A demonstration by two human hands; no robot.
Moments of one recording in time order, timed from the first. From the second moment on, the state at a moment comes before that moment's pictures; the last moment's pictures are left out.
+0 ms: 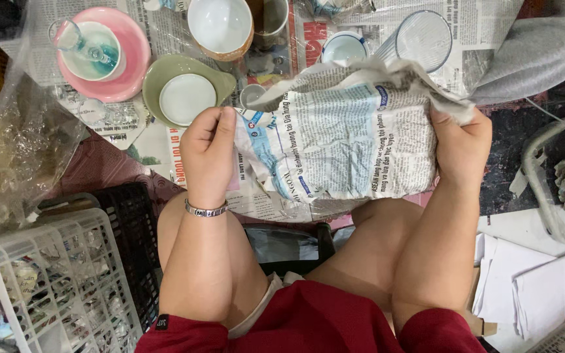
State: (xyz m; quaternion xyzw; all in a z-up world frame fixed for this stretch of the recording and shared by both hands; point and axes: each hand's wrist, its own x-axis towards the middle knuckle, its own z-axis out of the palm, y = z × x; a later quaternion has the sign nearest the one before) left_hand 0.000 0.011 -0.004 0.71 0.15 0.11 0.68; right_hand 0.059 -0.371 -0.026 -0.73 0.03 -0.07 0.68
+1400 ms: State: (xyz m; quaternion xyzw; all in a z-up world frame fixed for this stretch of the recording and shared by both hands) left_hand -0.109 0.006 -0.008 0.55 -0.03 -0.11 0.83; right_hand -0.076 -0.322 0.029 -0.59 -0.22 0.03 0.77
